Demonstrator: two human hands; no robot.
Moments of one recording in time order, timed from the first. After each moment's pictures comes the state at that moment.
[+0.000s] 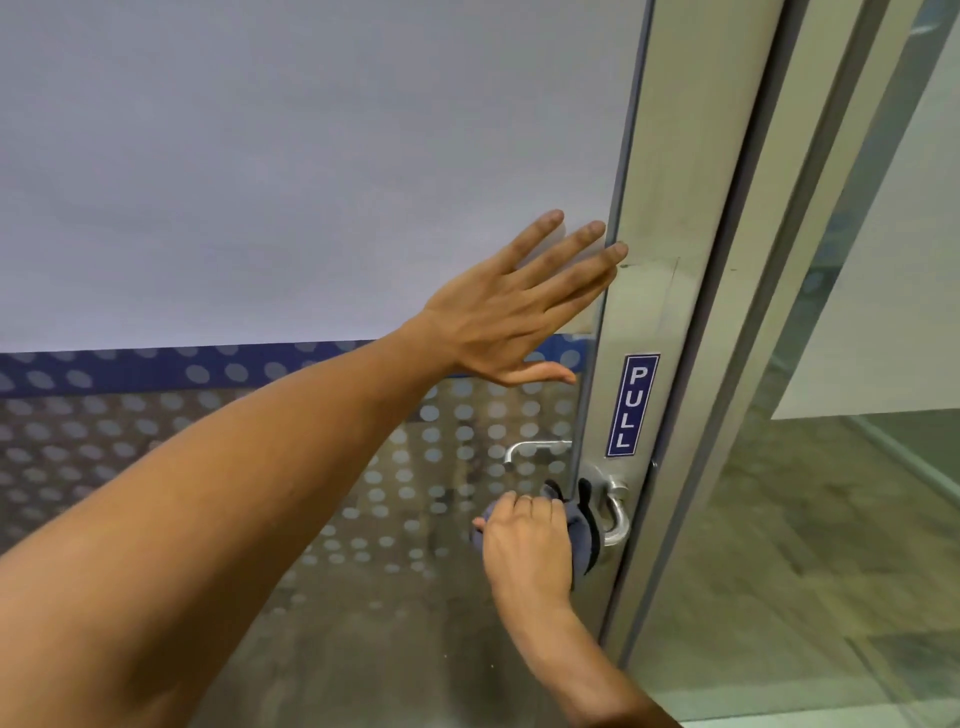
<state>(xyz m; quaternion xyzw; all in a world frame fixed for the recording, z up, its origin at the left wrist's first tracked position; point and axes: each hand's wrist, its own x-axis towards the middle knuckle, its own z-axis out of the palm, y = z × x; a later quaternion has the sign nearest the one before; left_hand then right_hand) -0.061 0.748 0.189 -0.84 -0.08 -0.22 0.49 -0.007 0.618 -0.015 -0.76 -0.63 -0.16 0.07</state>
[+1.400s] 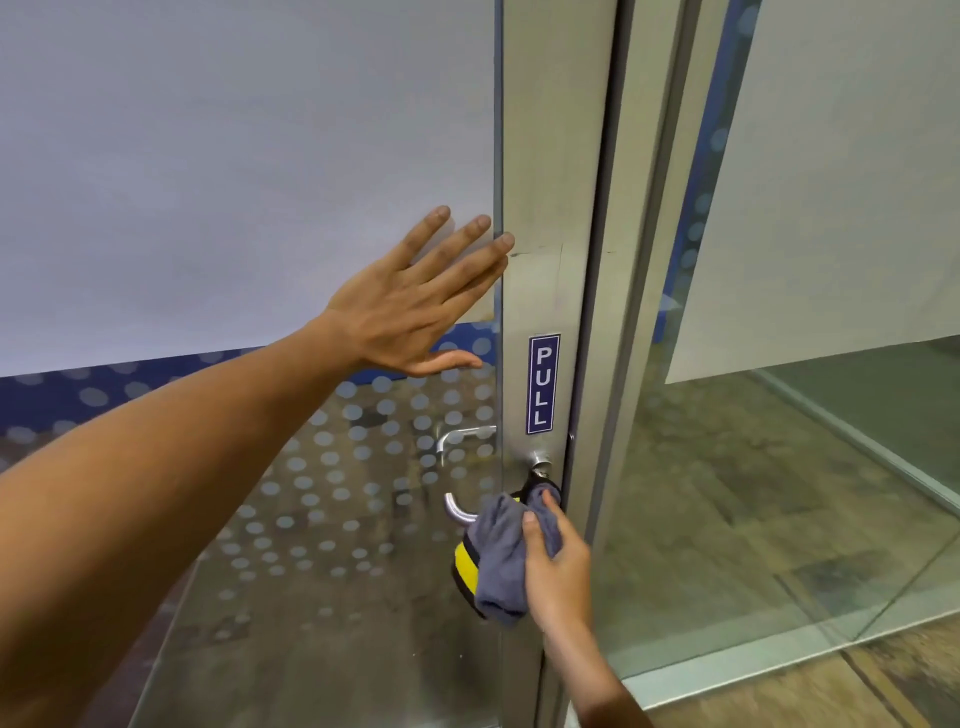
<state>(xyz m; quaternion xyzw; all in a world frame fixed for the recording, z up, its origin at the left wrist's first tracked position) -0.060 0.754 0.187 -0.82 -0.08 -0.22 0.52 0.062 0.560 -0.046 -0.65 -0.25 0.30 0.65</state>
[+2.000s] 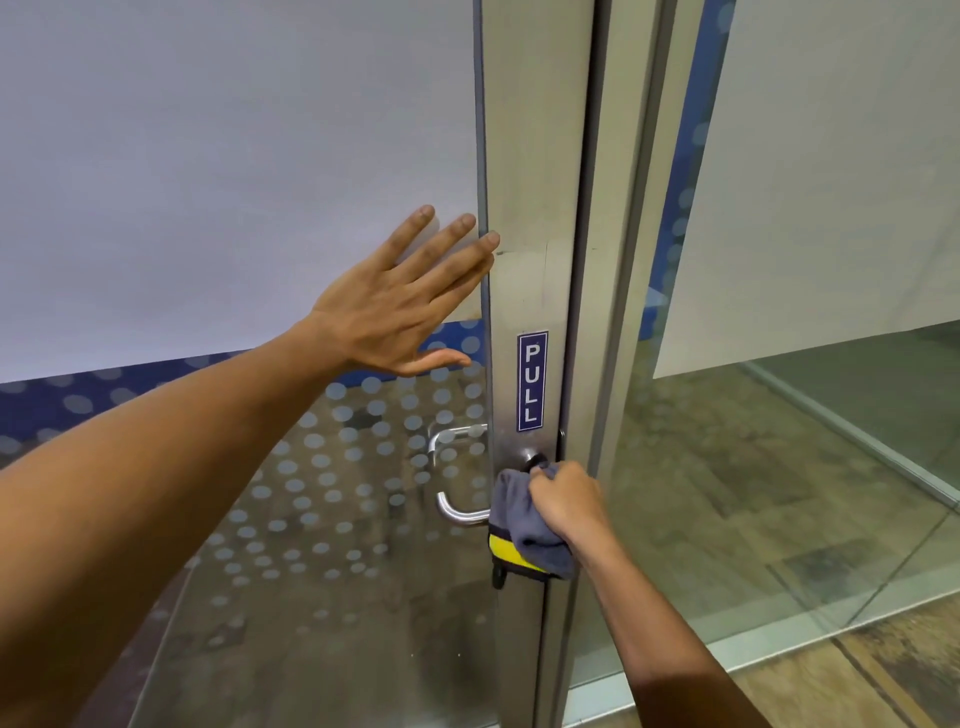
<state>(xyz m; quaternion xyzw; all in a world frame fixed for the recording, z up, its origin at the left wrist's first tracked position) -0.060 0.752 0.190 -0.83 -0.09 -0.20 0.51 0.123 0.602 -0.004 -0.83 -0.37 0.23 0.35</state>
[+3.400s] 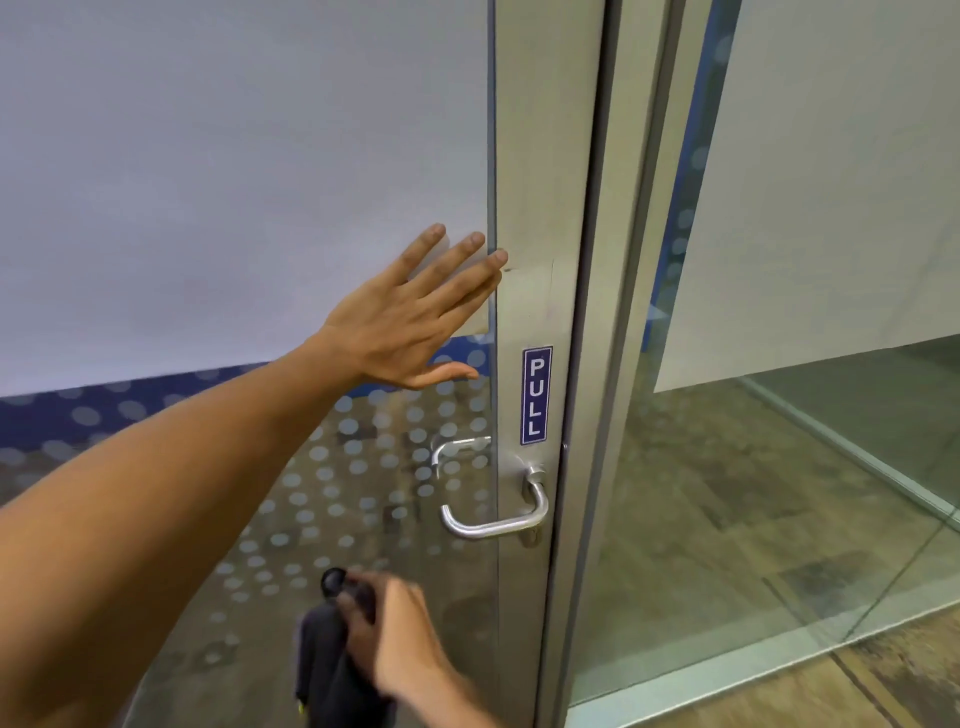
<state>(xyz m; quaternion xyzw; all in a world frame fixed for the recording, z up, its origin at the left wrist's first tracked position) -0.060 0.746 0.190 -0.83 -0.08 -0.21 0.51 -0.060 0.575 -0.036 -0.66 -0.57 0.33 0.36</state>
